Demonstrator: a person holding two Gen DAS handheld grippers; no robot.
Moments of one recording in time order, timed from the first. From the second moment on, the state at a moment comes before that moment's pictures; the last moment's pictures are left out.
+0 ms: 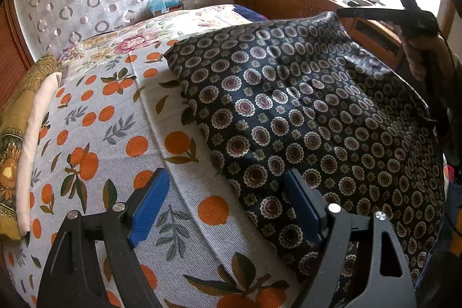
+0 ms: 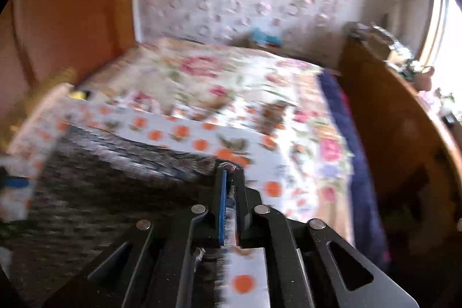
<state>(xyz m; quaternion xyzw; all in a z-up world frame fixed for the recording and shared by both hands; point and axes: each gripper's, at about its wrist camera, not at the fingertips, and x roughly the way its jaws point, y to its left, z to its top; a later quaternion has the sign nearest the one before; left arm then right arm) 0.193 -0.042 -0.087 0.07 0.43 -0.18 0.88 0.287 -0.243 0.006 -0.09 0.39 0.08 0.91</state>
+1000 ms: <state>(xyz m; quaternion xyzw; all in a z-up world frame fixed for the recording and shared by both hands) 0.140 -0.047 -0.067 0.05 0.40 -0.18 0.90 0.192 -0.280 -0.002 -0.07 0.42 0.16 0.89</state>
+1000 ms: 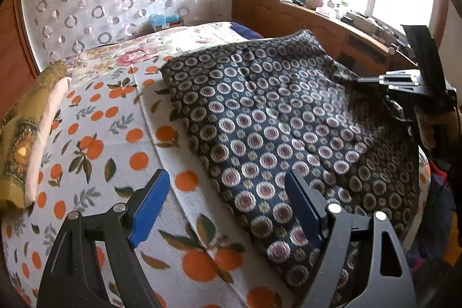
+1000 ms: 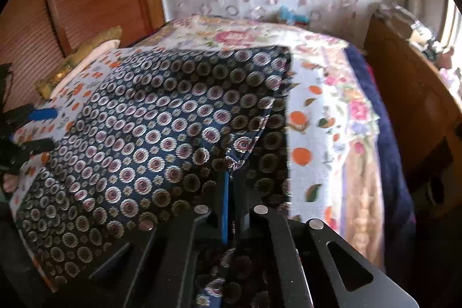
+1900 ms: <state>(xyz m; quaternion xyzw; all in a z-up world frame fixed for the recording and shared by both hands) 0.091 -0.052 -0.078 0.06 0.41 -0.19 0.89 0.076 -0.265 0.005 -0.04 0.37 0.12 0.92</state>
